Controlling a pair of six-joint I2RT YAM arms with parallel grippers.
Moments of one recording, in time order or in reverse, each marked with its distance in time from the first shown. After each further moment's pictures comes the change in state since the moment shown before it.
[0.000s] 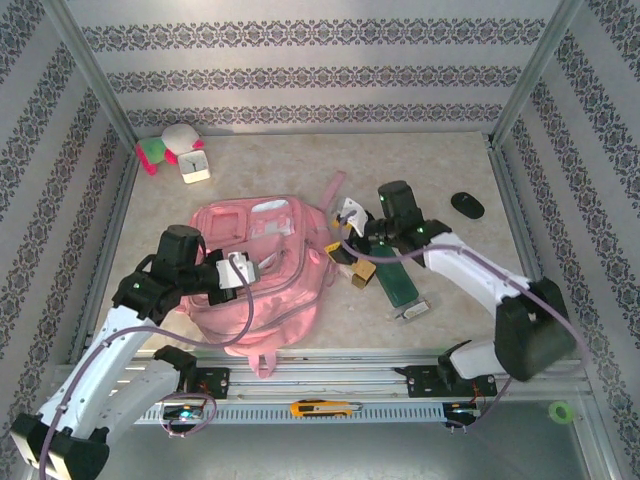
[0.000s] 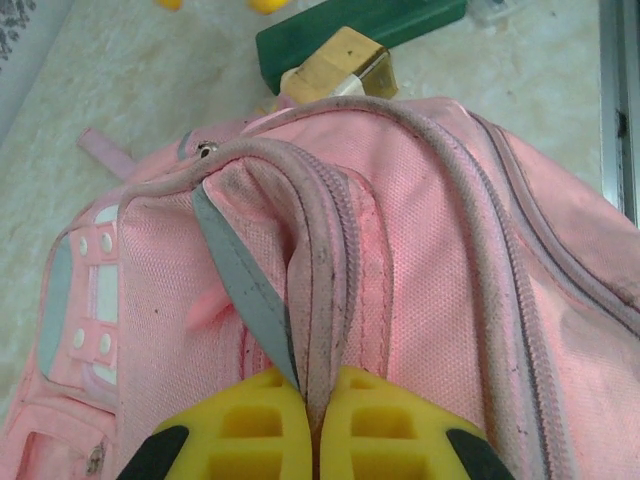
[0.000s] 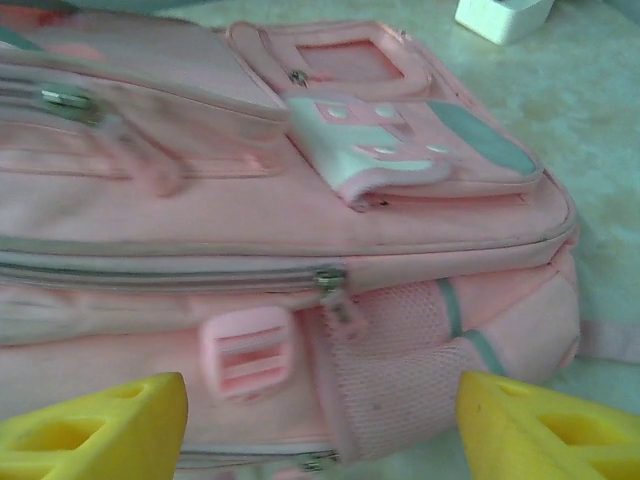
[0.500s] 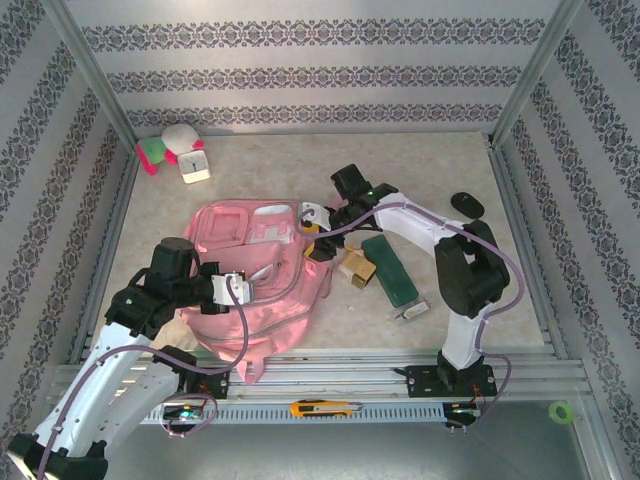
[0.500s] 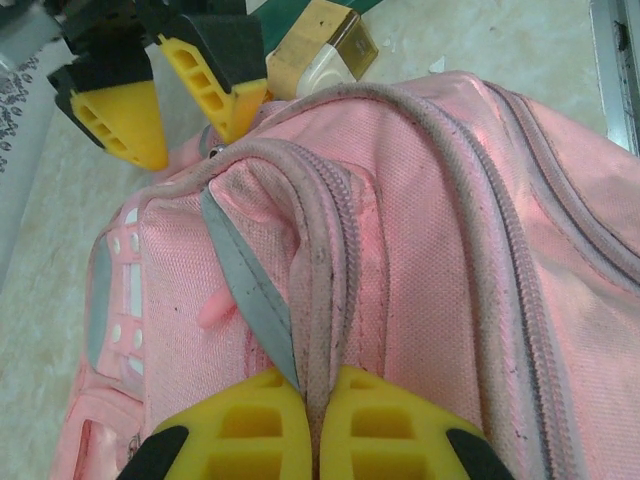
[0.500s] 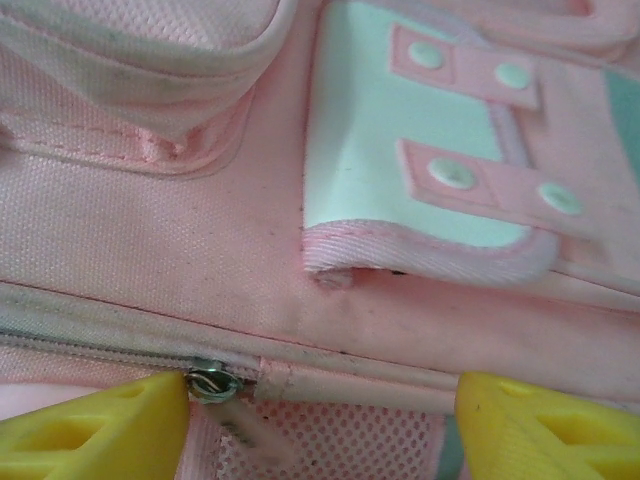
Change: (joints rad) left arm 0.000 -0.095 -0.046 -0.044 -0.038 0.160; right arm 0.083 0.427 0.422 -0.385 -0.033 -0.375
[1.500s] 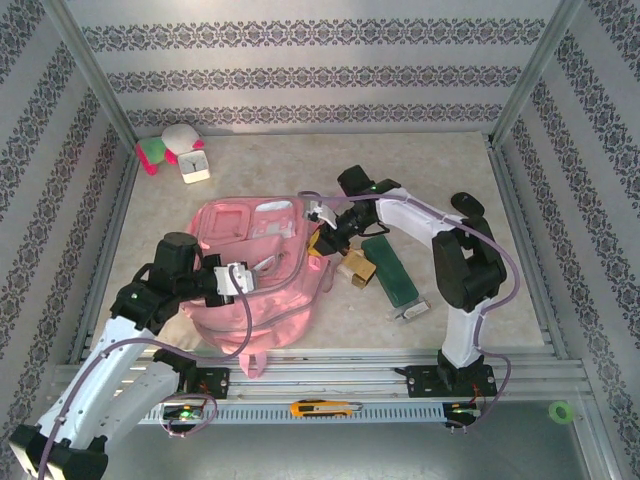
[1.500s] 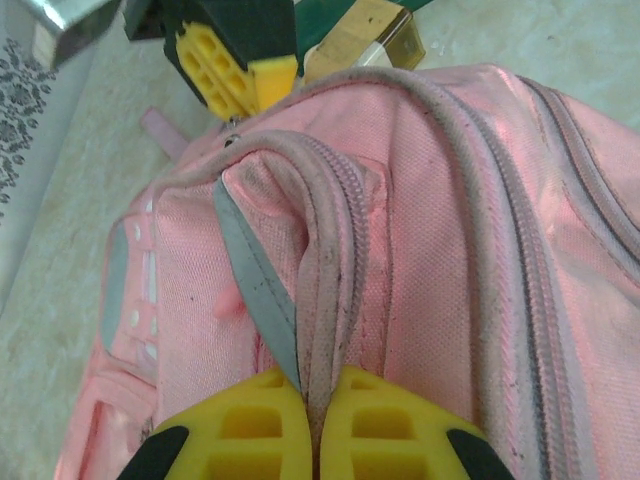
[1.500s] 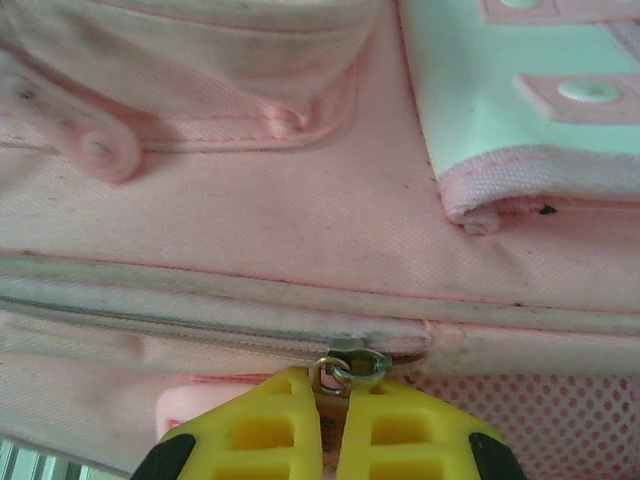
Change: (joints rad) left arm 0.000 0.052 -0.006 0.103 -0.043 -0.091; right arm -0.039 0.012 0.005 -0.127 -0.163 0.155
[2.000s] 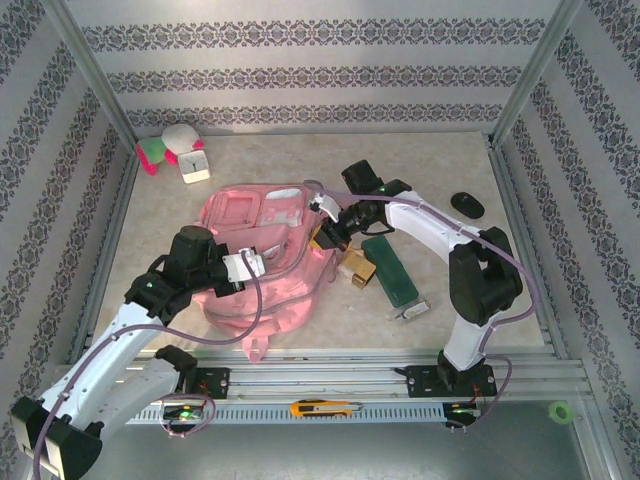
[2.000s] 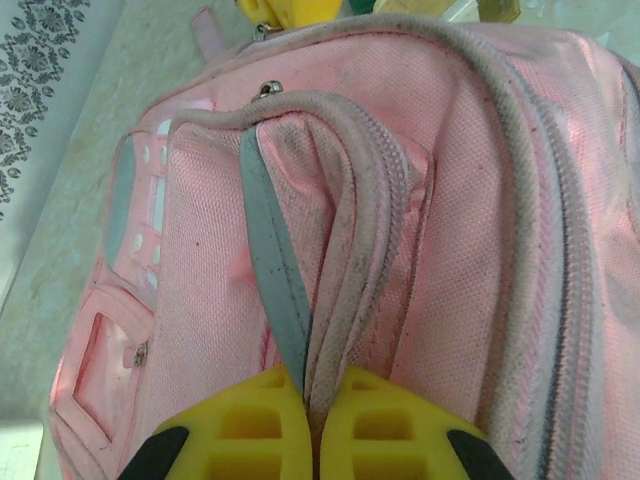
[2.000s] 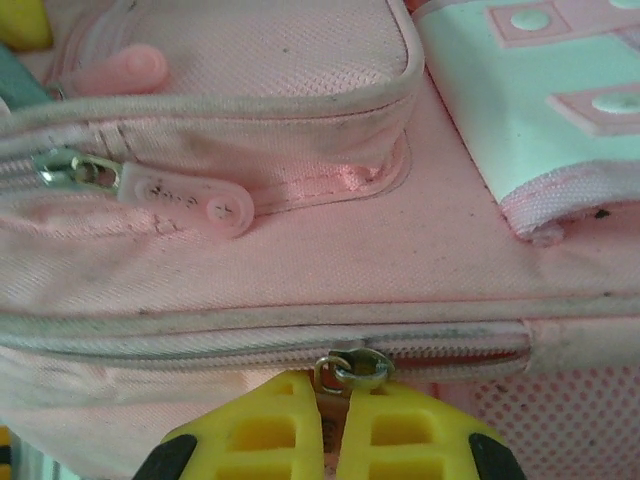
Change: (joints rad) left arm -0.093 0.101 0.000 0.131 -0.206 -0.154; right arm 0.012 -0.110 -0.030 0.069 0.098 0.290
